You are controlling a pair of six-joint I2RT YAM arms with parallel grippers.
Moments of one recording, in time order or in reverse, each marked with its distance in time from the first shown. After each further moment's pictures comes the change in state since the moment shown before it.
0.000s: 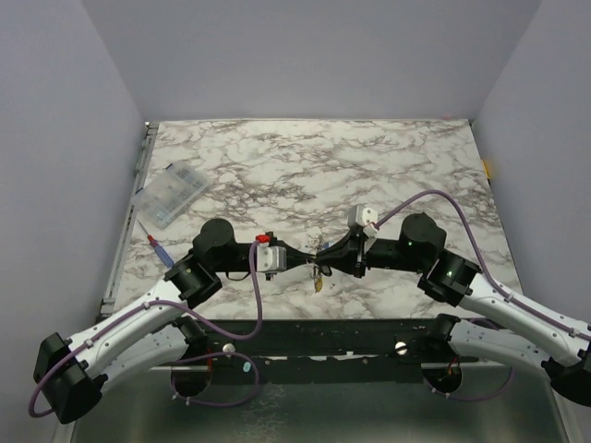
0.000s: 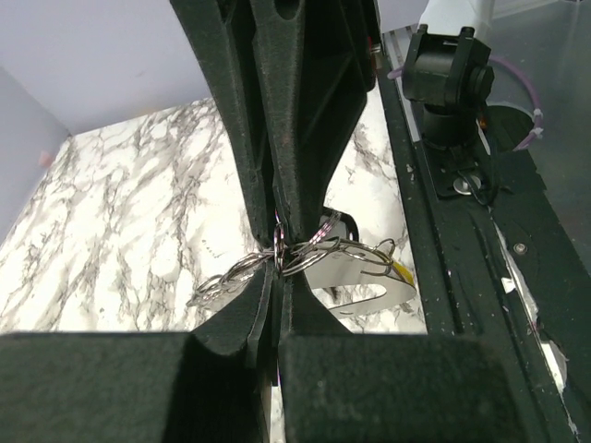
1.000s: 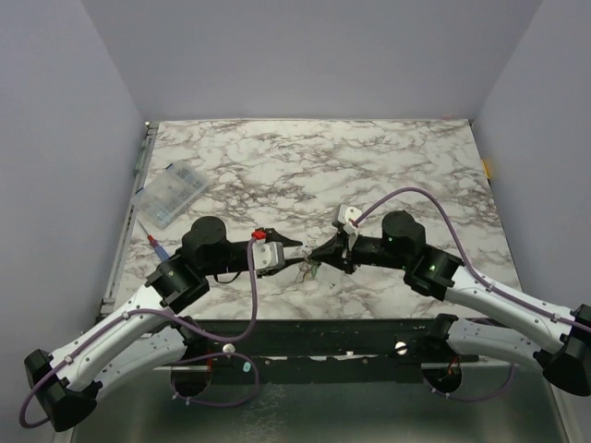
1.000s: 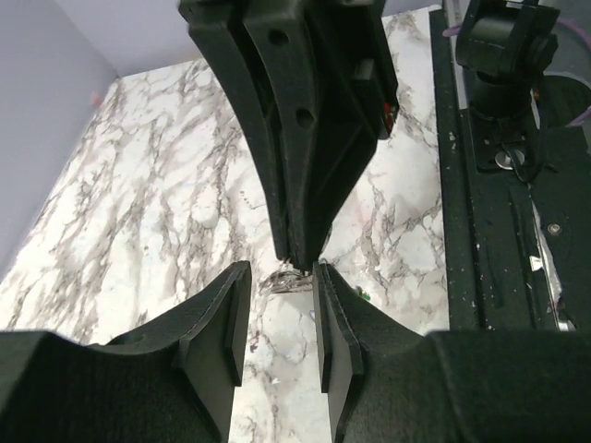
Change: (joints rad) left arm -0.003 -0.088 0.079 -0.262 -0.158 0.065; right arm 0.002 0.104 -0.013 0.014 0.058 -0.050
